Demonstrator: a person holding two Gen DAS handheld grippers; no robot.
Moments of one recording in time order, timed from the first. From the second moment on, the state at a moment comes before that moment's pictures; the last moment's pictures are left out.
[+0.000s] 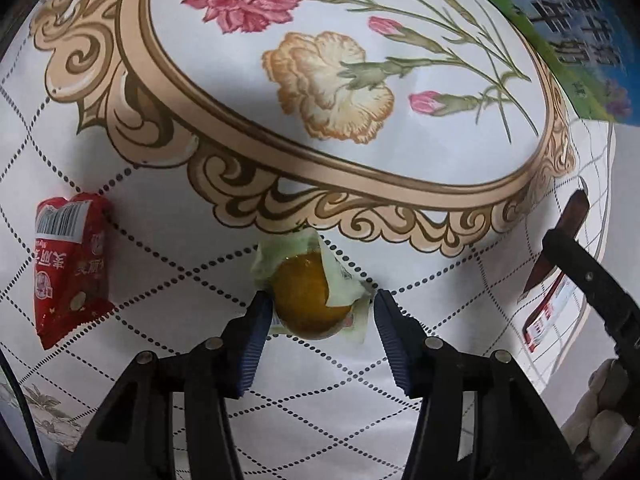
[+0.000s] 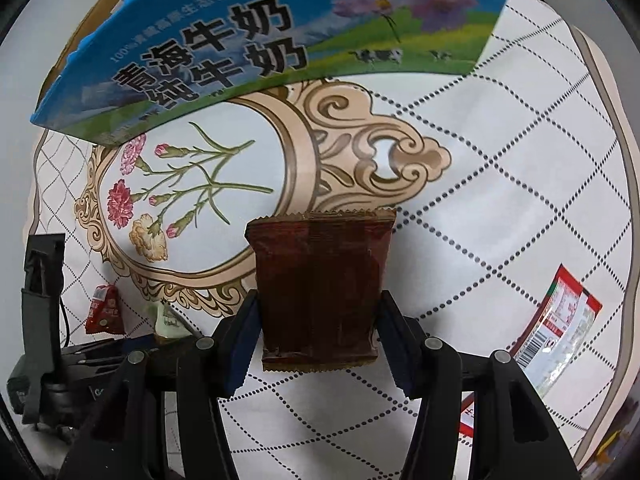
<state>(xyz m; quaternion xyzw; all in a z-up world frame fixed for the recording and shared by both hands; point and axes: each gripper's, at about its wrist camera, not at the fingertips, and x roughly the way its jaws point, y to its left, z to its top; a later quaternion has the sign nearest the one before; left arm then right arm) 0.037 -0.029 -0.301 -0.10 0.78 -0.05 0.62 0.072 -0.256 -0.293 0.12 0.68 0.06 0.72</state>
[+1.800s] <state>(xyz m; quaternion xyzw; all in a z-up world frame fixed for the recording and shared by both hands) 0.327 -0.080 -0.163 0.02 0.66 -0.02 0.75 0.291 -0.297 -0.203 0.04 0.65 0.04 0.76</state>
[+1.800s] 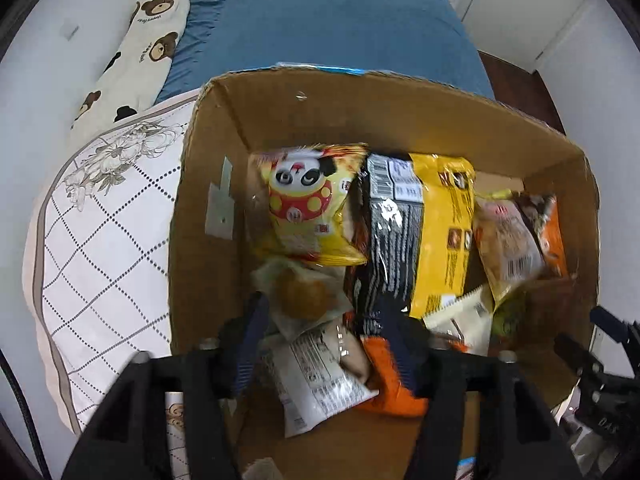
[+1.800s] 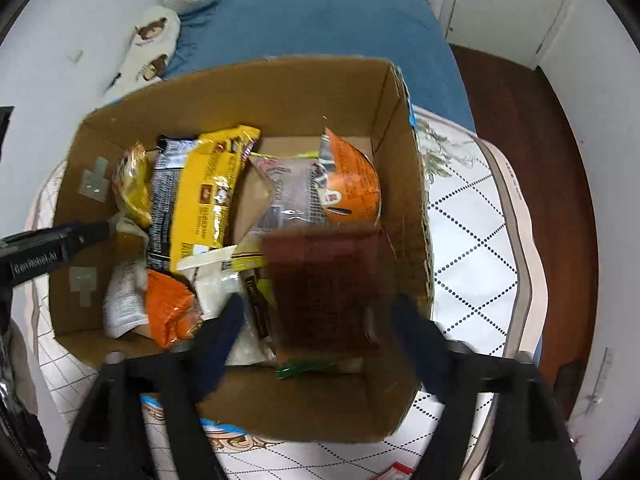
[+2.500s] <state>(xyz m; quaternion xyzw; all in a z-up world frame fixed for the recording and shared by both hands) 0.252 -0.088 -0.130 0.01 0.61 -0.03 0.79 0.259 -0.279 -0.185 0.04 0.61 0.04 0.79</state>
